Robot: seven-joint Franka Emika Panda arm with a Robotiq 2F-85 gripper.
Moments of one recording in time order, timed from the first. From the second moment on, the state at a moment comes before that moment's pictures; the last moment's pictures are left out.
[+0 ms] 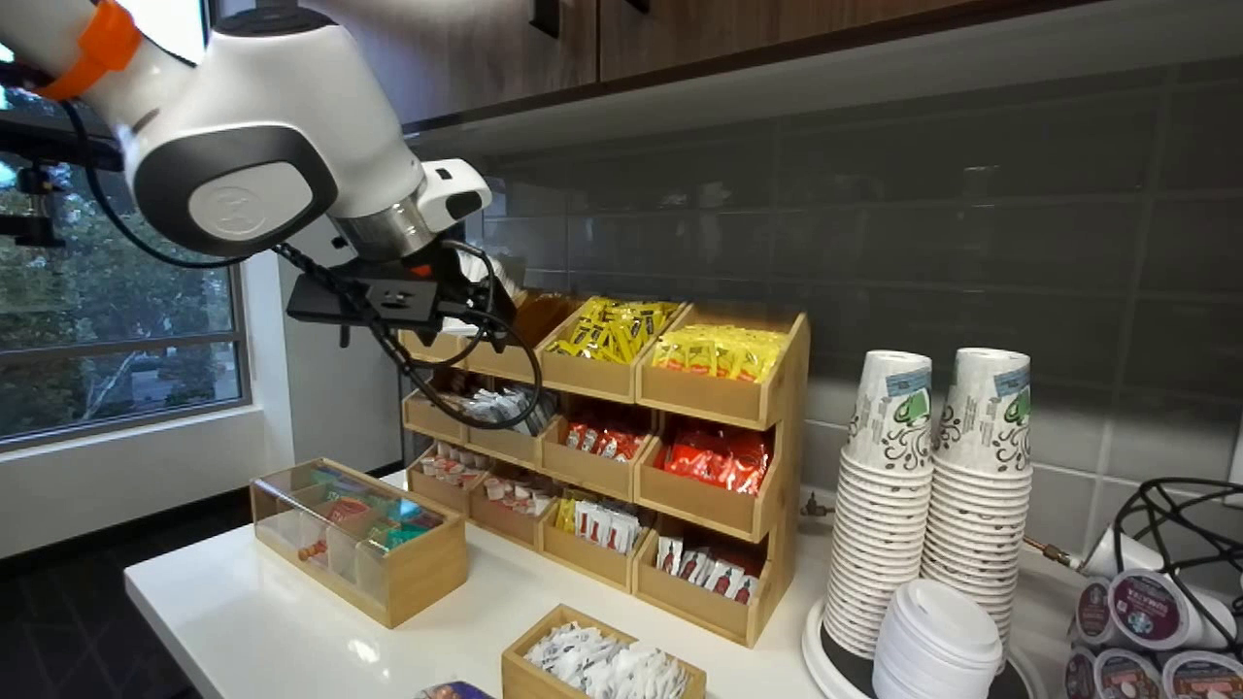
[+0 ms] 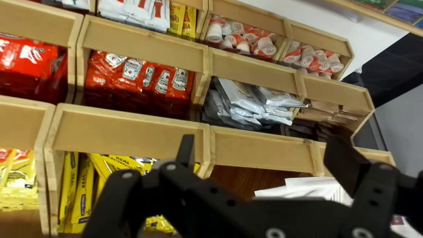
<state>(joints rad) 0.40 -0.27 -0.21 -2.45 0.51 2.89 -0.72</state>
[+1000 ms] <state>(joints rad) 0.53 -0.01 -0.33 -2.13 0.90 2.84 -1.11</state>
